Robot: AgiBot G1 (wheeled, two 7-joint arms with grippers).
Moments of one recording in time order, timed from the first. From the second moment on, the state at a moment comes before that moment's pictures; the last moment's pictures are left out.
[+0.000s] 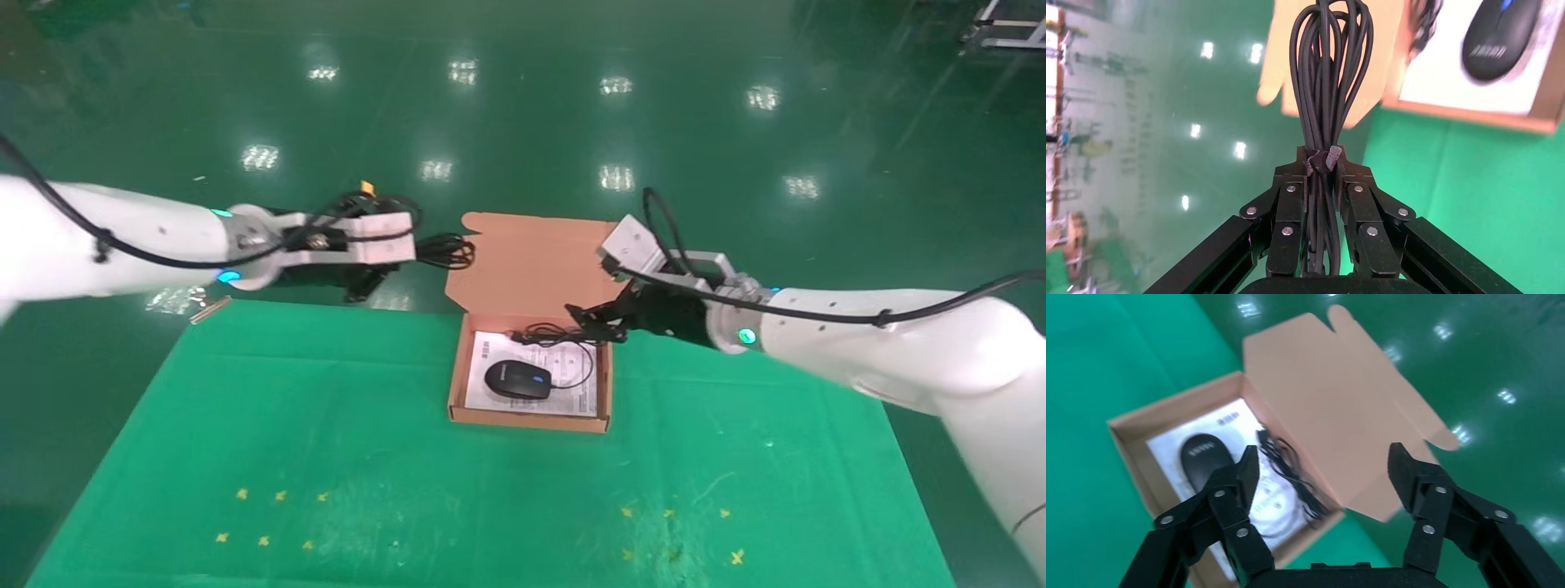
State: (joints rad) left arm -1.68 1.13 0.89 -0.83 1.97 0.85 -0.18; right arm 1.52 -1.19 -0.73 0.64 -1.62 -0.69 0.26
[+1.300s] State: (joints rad) left arm -1.57 1.37 0.93 -0.46 1.53 0.72 0.33; right arm 1.54 -0.94 -0.70 0.80 -1.64 -0.71 0.33
